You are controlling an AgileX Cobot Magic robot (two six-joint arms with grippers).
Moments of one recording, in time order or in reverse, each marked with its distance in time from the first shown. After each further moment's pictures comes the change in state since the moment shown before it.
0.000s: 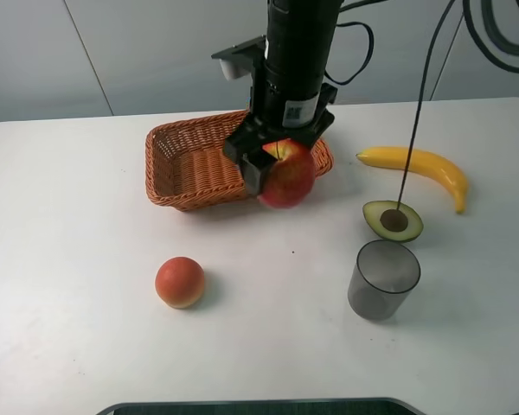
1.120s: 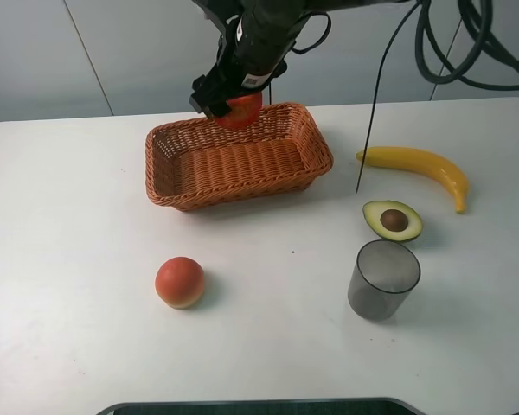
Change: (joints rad) left arm 0.000 0.000 0.000 0.000 0.000 0.000; right arm -0.017 0.126 -0.045 -0.200 -0.598 0.094
